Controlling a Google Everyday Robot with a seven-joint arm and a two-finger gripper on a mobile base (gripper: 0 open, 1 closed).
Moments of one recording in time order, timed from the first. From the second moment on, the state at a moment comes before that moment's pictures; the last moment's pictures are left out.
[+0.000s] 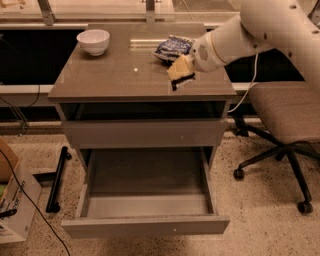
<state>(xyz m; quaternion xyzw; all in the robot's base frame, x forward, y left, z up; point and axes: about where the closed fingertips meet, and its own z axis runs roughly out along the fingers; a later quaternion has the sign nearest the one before) 0.659 -0.064 0.909 -0.29 0.87 0.25 0.32</state>
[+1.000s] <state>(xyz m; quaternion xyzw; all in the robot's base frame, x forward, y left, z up) 0.770 -0.041 0.923 -0.28 0.85 0.29 0.35</state>
